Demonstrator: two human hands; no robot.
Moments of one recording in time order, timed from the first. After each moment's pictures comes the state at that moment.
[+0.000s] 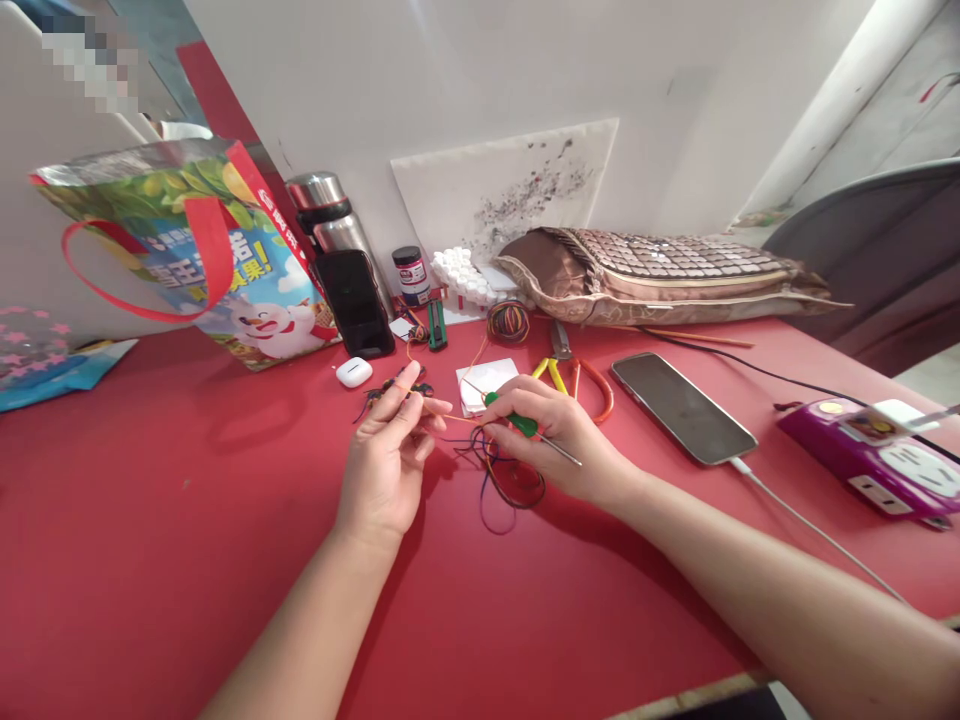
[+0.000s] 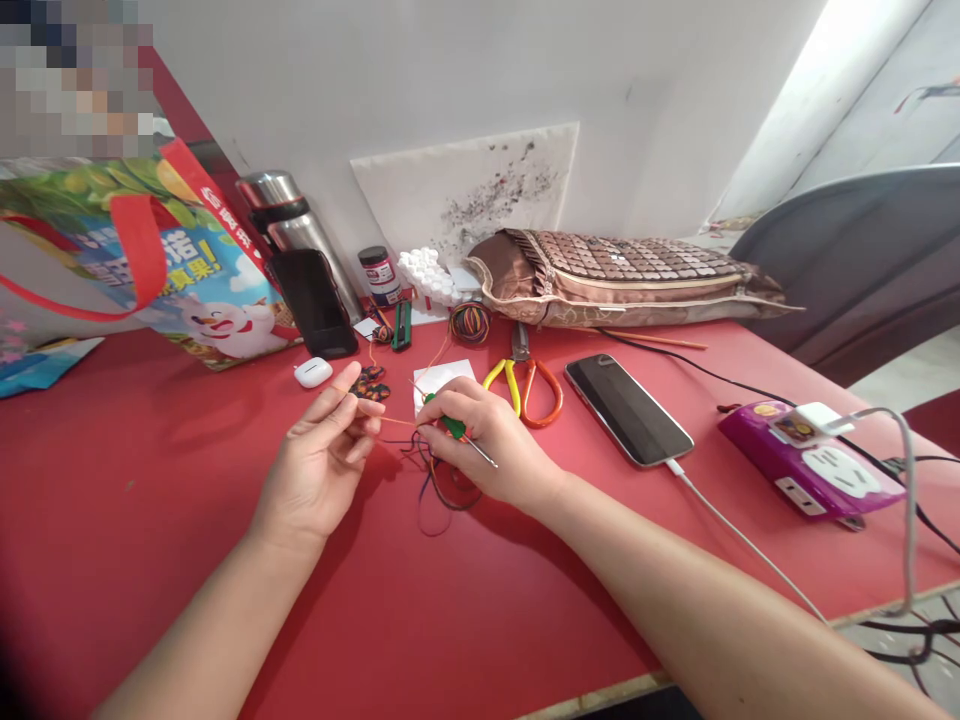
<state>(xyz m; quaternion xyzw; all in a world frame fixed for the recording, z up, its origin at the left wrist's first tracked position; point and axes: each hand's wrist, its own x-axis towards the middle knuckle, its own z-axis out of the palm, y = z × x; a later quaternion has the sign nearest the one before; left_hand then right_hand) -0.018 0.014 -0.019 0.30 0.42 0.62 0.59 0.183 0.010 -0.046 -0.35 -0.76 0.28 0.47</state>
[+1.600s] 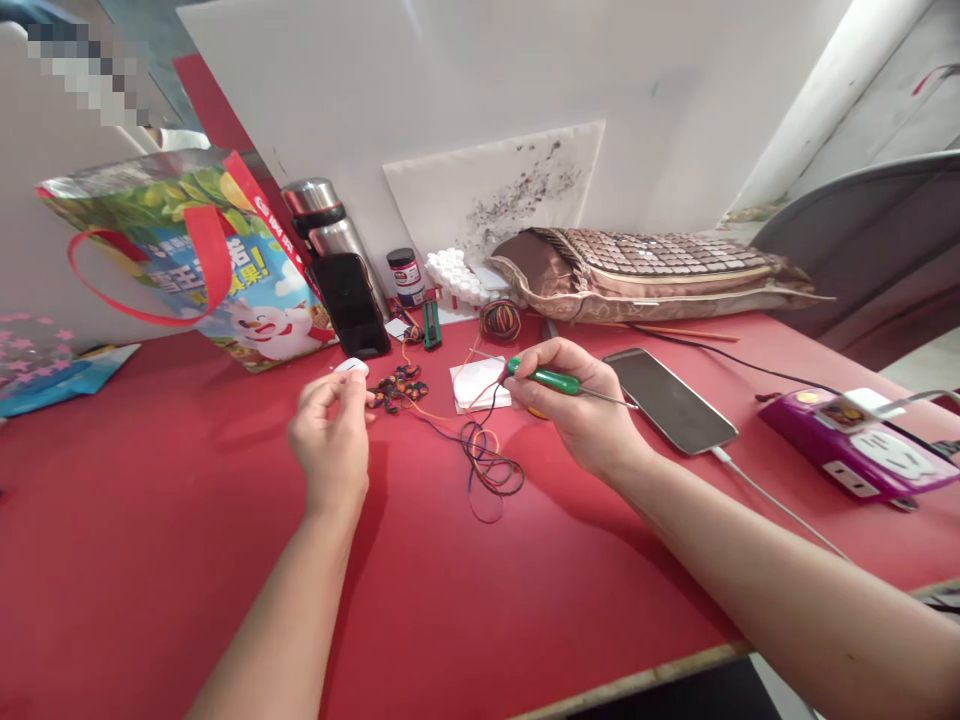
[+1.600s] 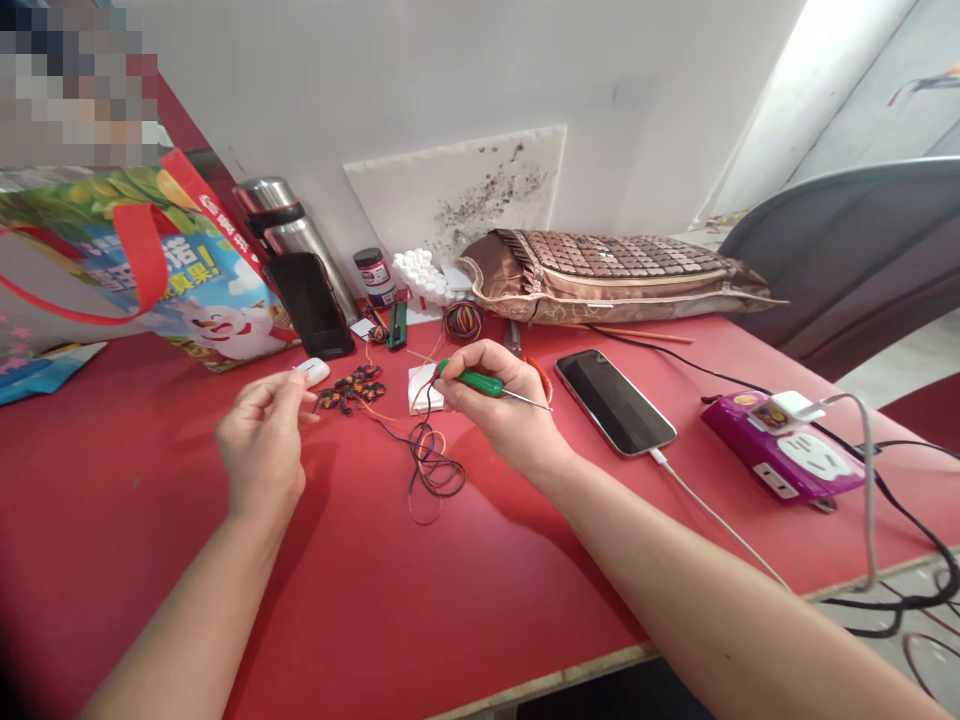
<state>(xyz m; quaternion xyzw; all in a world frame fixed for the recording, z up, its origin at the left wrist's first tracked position) -0.045 0.034 -0.021 0.41 0.55 0.67 0.26 0.184 0.012 -0.024 -0.34 -0.48 0.49 0.64</state>
